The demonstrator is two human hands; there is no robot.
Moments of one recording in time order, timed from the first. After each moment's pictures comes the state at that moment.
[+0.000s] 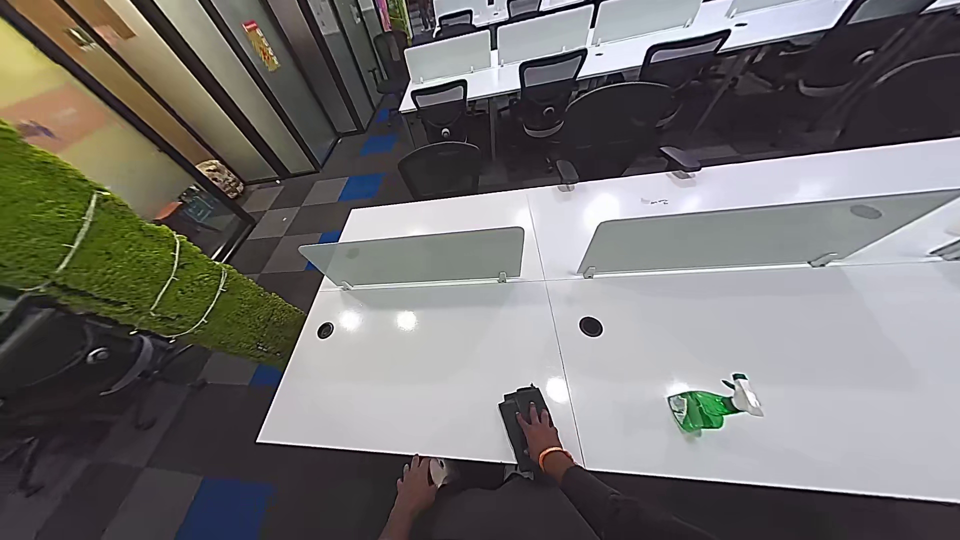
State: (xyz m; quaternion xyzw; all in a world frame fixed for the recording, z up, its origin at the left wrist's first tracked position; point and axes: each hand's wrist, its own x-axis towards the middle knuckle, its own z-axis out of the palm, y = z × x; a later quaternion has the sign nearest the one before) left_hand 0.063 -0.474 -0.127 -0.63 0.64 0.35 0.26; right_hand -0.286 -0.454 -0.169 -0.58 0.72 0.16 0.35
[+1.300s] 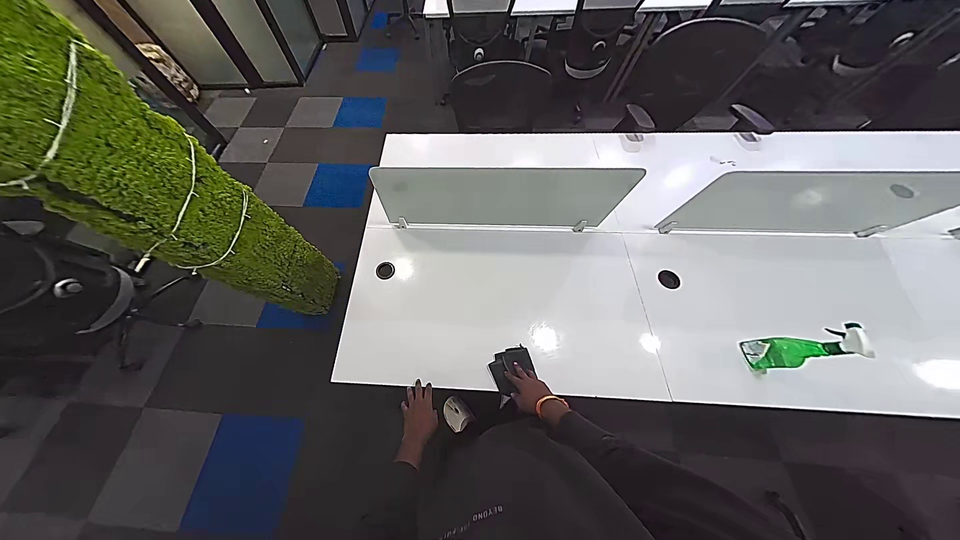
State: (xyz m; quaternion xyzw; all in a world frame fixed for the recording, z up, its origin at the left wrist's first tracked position) left_hand 0.362 -0.574 -0.169 -0.62 0.69 0.31 0.20; right_hand 0.035 -0.530 -0.155 -0.59 0.69 0.15 0.40
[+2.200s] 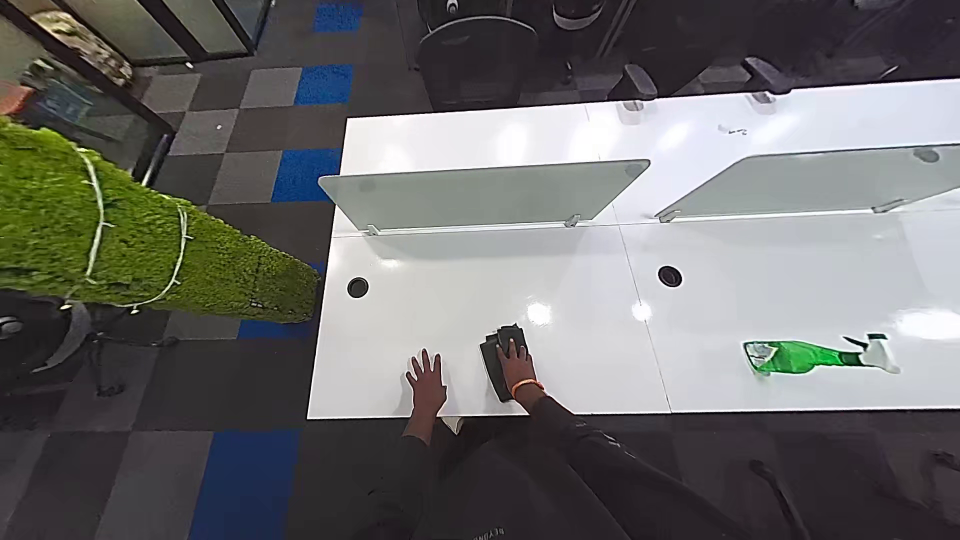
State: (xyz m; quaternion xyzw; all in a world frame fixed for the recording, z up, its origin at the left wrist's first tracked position) left_hand 0.245 -0.695 -0.169 -0.59 0.73 0.28 0.21; right_hand 0.004 -0.640 -0.171 -0.54 0.75 0.18 0.33
